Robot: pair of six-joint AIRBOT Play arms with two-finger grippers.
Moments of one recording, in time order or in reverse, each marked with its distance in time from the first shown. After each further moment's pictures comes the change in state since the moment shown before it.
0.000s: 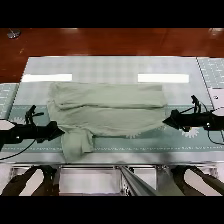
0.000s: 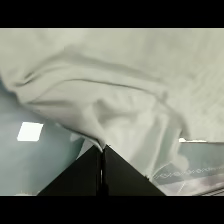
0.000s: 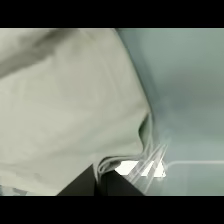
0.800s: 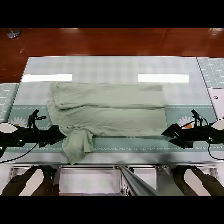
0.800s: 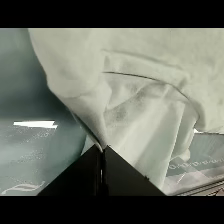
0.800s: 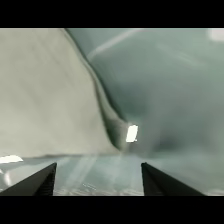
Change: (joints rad) left arm 0.000 -0.002 -0.090 0.000 0.001 -0.003; right arm -0.017 0.188 -0.197 -0.186 0.068 0.211
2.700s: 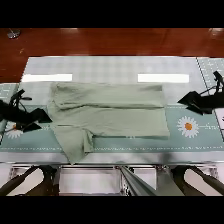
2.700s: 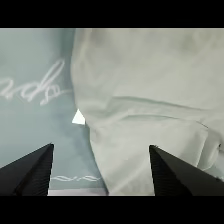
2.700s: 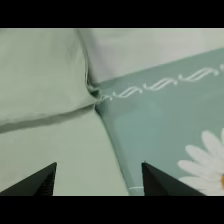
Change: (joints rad) left arm 0.069 -0.173 0.386 0.282 -0.163 -0.082; right arm -0.043 -0.138 0.426 0.014 -0.021 -0.150
